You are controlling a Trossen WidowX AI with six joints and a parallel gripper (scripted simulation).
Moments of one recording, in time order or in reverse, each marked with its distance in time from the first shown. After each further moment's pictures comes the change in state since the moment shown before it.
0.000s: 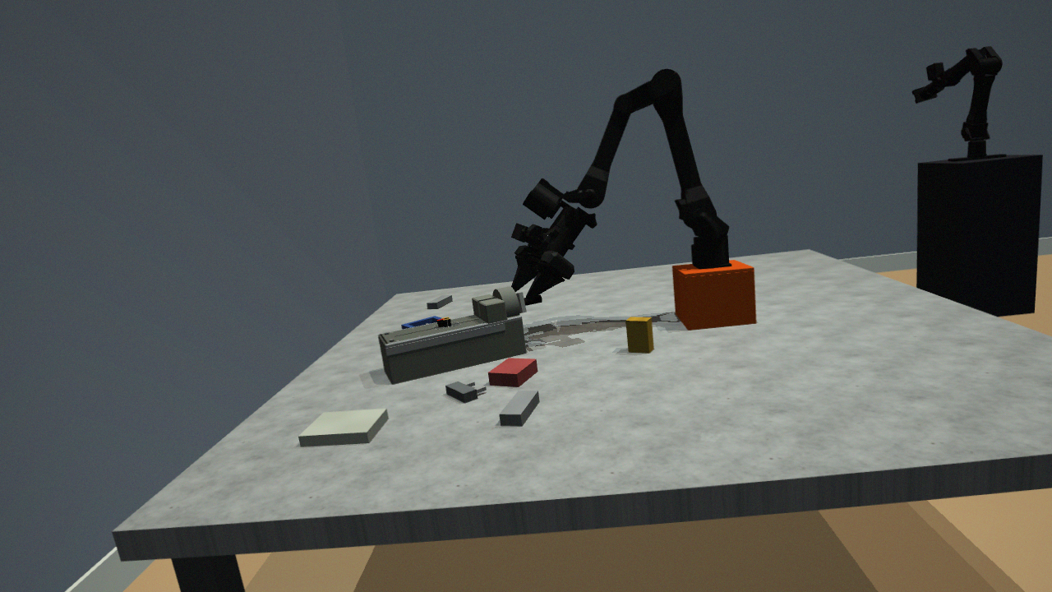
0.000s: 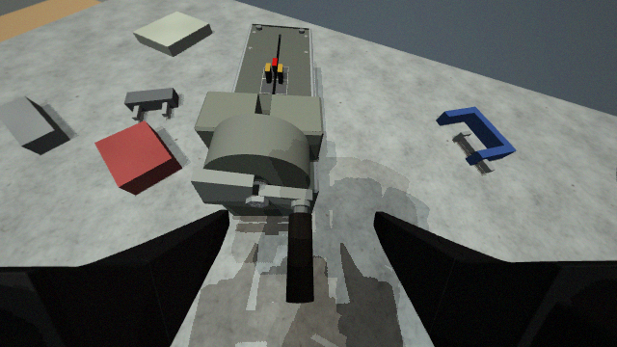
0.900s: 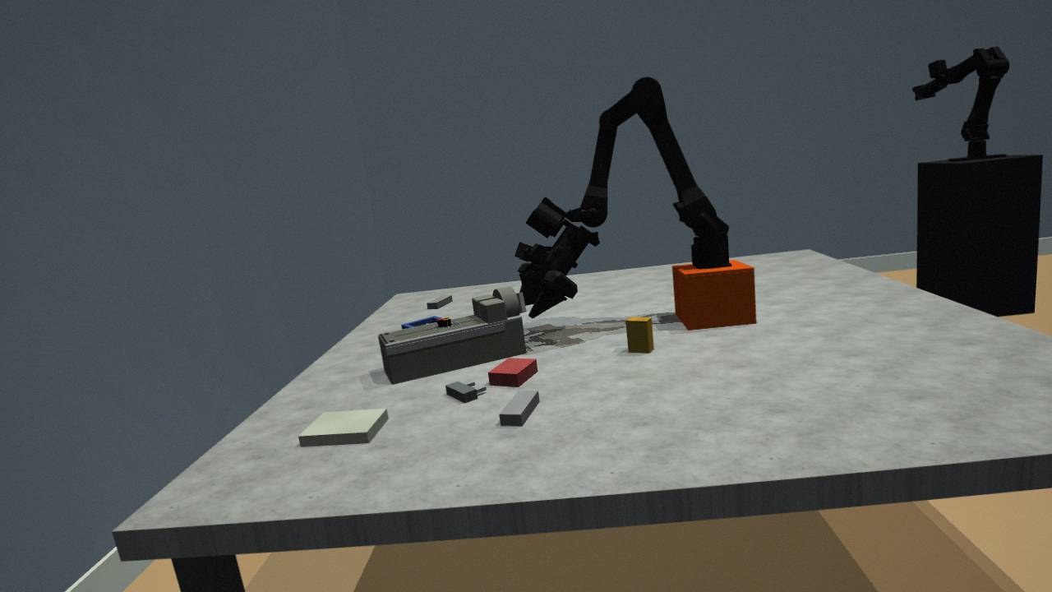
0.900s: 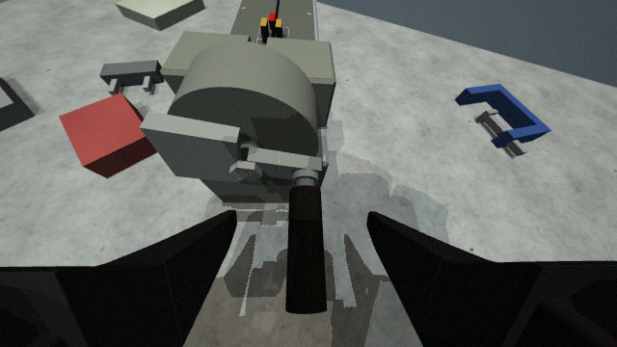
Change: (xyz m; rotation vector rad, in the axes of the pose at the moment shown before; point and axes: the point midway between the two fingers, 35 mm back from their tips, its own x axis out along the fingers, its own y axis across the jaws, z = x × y) arm 0.026 0.001 -0.029 0.001 0.004 0.001
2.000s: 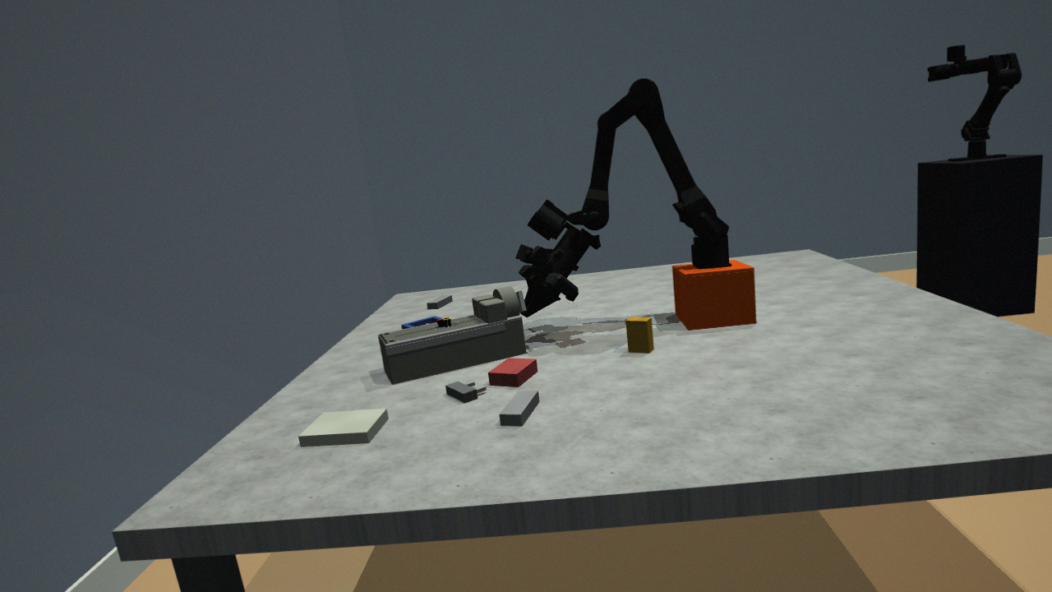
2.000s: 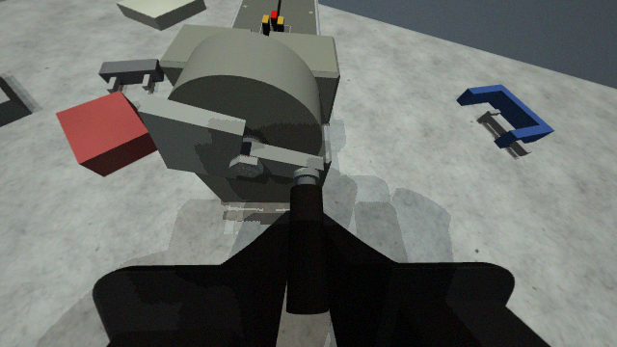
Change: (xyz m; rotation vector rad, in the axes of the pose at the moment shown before) arm 0.004 0.001 -0.004 -0.004 -0.011 0.000
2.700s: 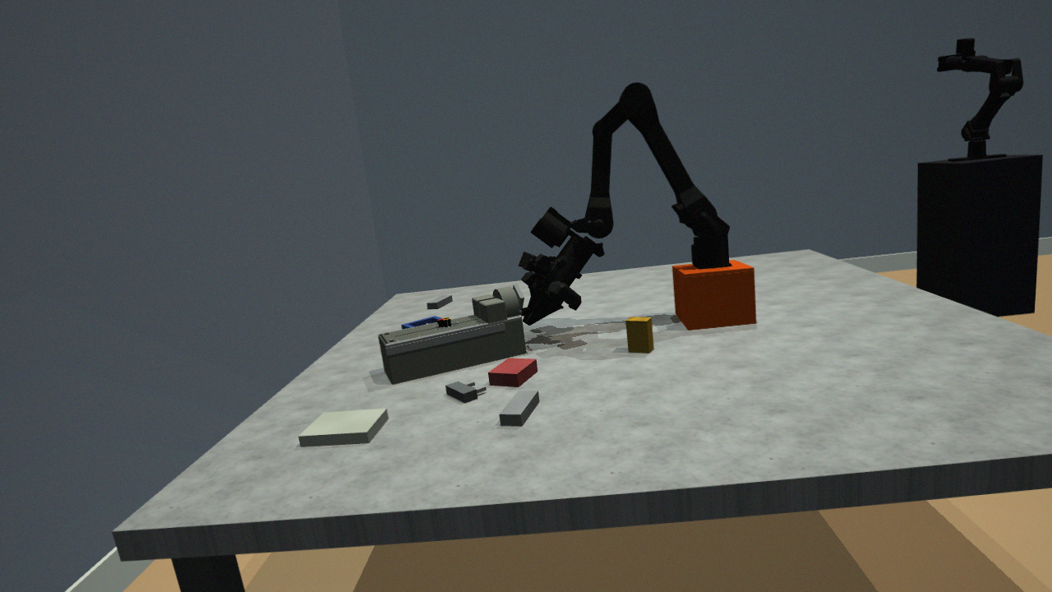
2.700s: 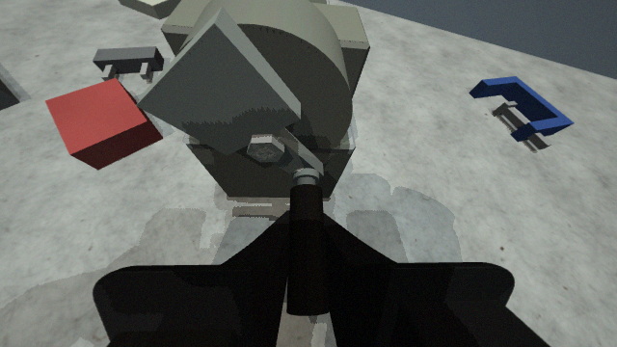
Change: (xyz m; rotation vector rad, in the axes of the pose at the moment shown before) arm 0.011 0.011 -0.011 -0.001 -0.001 -0.009
